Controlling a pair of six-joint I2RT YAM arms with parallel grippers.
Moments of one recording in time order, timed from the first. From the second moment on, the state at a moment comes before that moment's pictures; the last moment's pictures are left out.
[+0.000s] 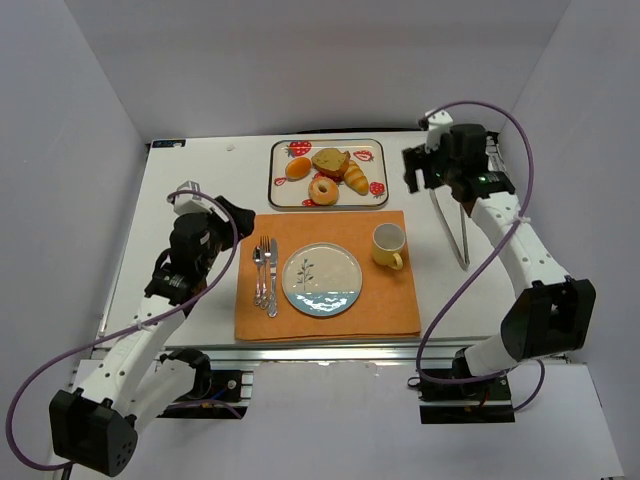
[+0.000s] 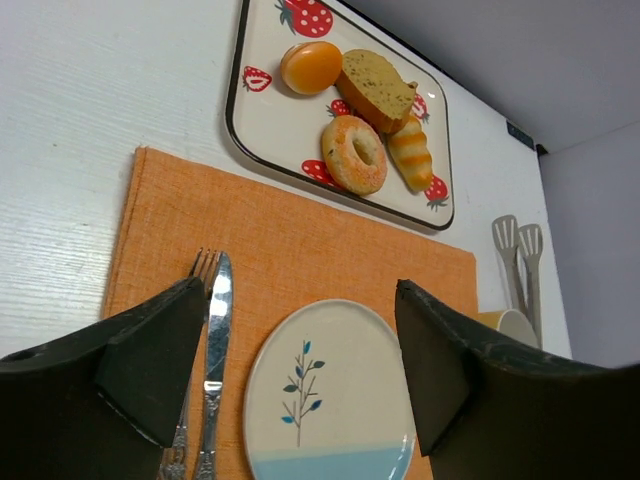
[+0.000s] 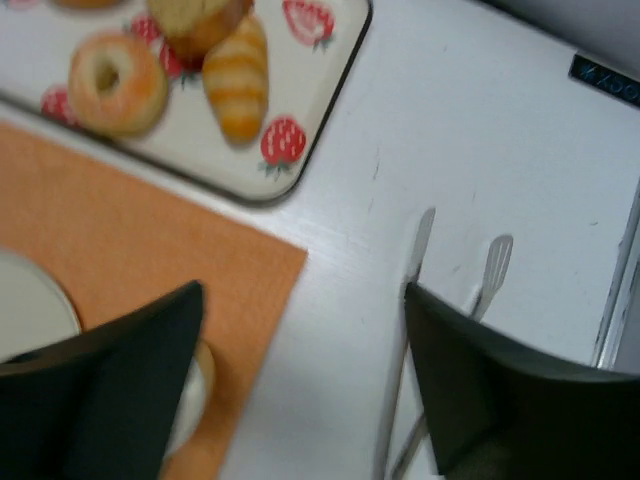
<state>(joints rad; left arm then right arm) -0.32 0.87 0.68 -0.09 -0.15 -0.69 0.24 1.49 1.40 -0.40 -0.10 -0.17</state>
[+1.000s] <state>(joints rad) -0.32 0.89 0.65 -0.02 -0.08 -0.67 -0.20 1.55 0.89 -0.21 -0.29 -0.39</state>
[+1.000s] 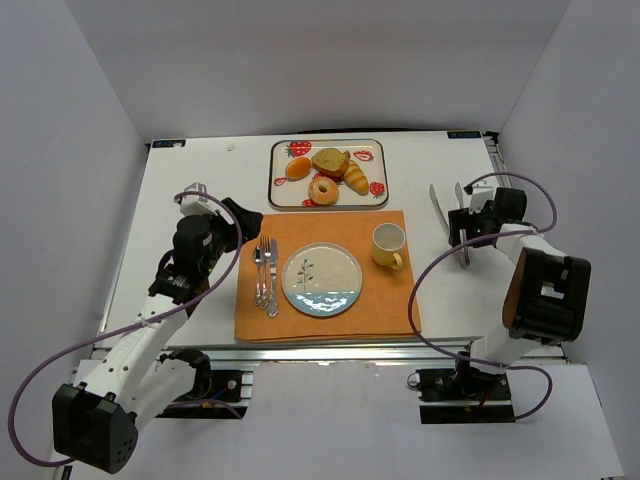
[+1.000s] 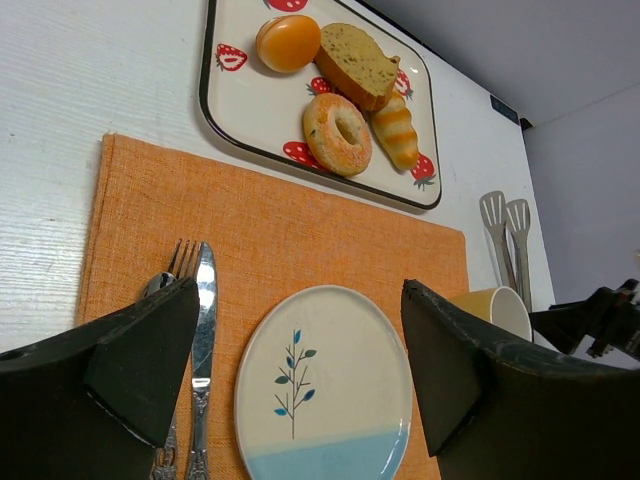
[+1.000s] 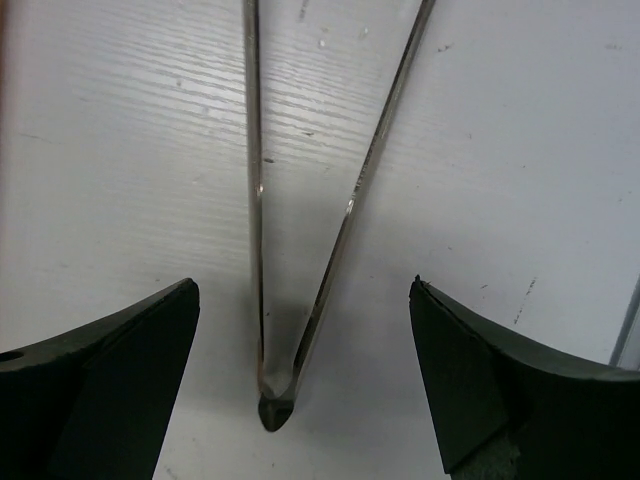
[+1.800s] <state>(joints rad) -0.32 0.93 0.65 -0.03 -0.08 -0.68 -0.19 1.82 1.05 -0.16 -0.30 -0.38</state>
